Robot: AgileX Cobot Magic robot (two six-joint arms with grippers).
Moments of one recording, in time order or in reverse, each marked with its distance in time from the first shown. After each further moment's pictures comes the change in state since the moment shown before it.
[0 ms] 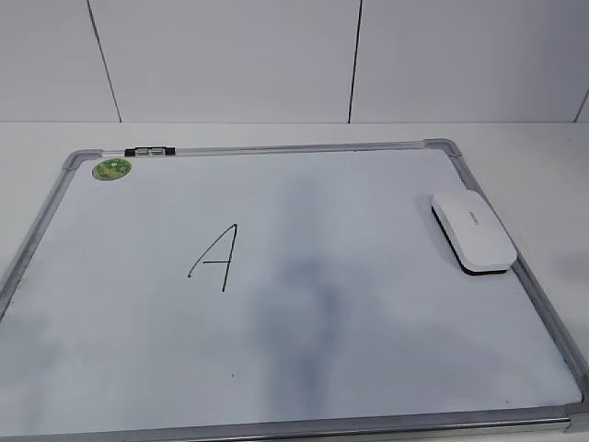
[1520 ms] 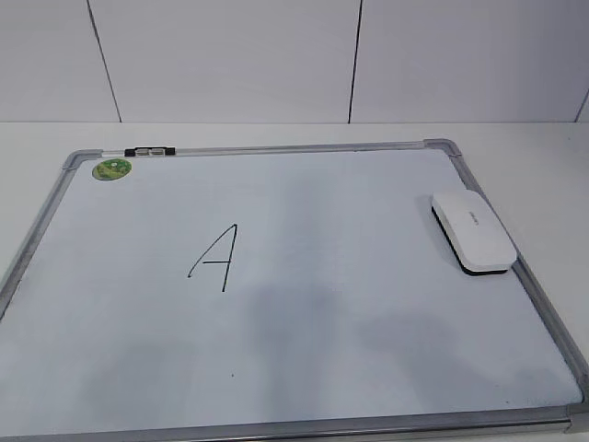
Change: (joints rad) left arm -0.025 -0.152 0.253 0.312 -0.181 0.000; right arm 0.000 -0.264 0.260 -0.263 -0.121 -0.008
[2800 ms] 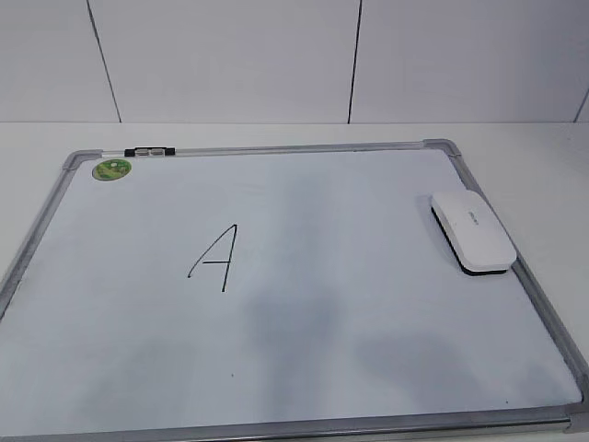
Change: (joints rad) left arm 0.000 -0.118 0.000 0.004 0.002 0.000; right arm 0.000 -0.148 0.000 -0.002 -0.005 0.000
